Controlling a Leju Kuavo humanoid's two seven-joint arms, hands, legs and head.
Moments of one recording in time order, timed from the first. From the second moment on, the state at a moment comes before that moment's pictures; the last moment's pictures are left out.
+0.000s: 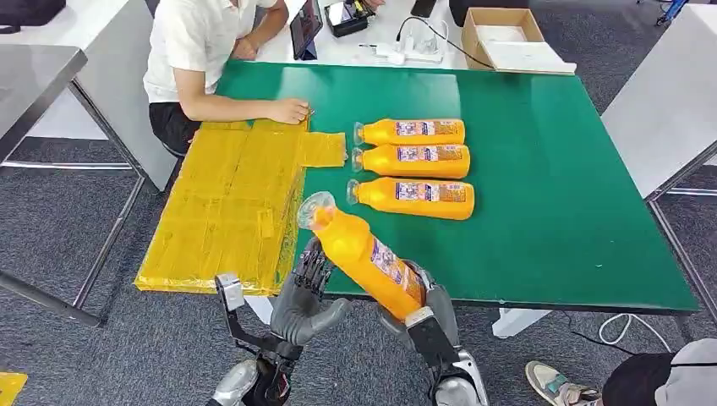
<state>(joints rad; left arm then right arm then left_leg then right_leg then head) -0.05 -0.21 -0.51 -1.23 0.41 -0.21 -0.36 -0.07 0.11 0.38 -1.11 0.46 -0.26 -0.58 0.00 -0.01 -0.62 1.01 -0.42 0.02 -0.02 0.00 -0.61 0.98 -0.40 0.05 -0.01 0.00</state>
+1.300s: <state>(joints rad) -0.13 -0.22 -0.50 -1.18 0.59 -0.21 -0.32 -0.20 0.16 0.57 -0.89 0.52 -0.29 -0.63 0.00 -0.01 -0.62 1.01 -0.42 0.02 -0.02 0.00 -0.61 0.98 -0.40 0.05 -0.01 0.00</state>
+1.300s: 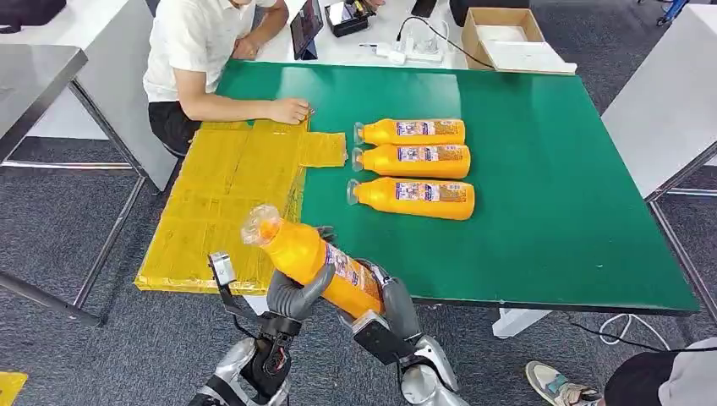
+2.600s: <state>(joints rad) -0.20 -0.17 -0.33 -1.30 -0.10 0.50 -0.56 0.04 0.17 0.43 -1.36 0.60 -0.66 -0.70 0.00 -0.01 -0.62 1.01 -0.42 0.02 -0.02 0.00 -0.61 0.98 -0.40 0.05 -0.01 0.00</state>
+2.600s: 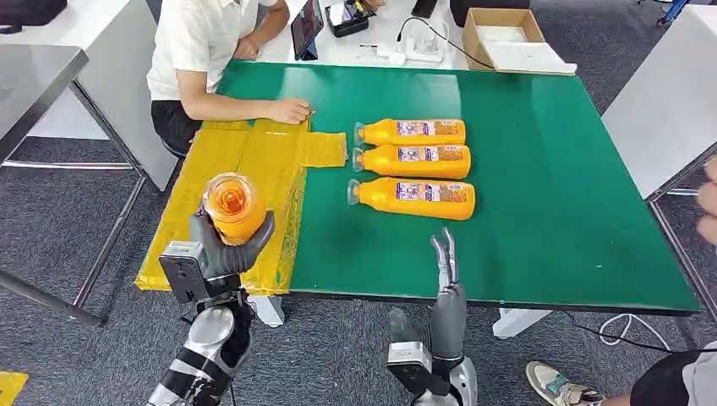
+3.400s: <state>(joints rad) -0.29 -0.16 -0.25 -1.16 -0.81 0.70 -0.46 0.04 0.19 0.38 -1.44 0.50 -0.66 -0.70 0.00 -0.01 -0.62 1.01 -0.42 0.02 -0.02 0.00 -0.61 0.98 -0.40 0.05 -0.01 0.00</state>
